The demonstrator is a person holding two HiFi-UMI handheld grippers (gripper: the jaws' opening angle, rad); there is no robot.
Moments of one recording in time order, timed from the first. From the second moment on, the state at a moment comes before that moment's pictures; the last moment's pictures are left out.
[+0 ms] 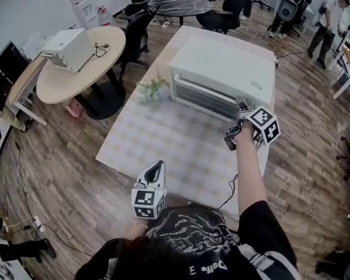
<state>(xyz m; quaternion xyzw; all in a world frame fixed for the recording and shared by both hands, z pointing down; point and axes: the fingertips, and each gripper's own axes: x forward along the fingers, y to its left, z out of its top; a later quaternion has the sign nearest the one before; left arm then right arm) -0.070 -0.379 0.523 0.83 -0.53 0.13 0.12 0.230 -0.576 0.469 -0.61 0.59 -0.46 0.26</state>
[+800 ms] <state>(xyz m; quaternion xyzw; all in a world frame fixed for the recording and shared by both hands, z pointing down) -0.067 -0.365 0.519 0.84 -0.51 0.12 0.14 0.210 -0.551 0.468 -0.61 0.60 -0.46 0.23</state>
